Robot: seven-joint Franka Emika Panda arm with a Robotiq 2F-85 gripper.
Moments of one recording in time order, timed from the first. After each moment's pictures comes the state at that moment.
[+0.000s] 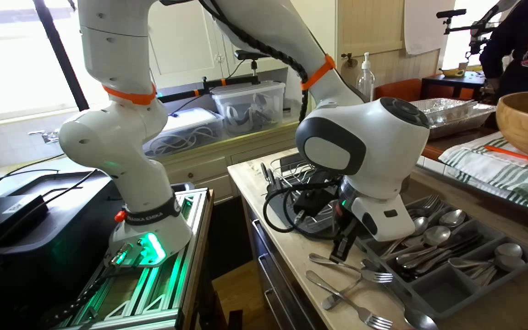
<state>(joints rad) -0.26 0.32 -0.16 -2.28 0.21 2.33 0.00</state>
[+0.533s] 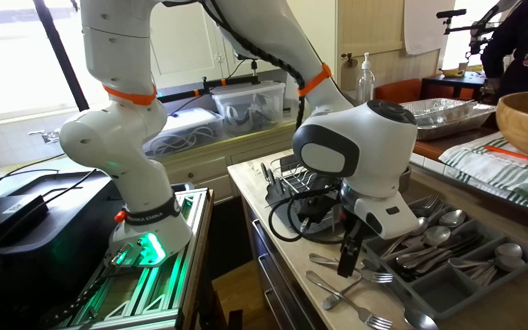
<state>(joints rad) -0.25 0.33 -0.15 -2.31 0.20 2.49 -0.05</state>
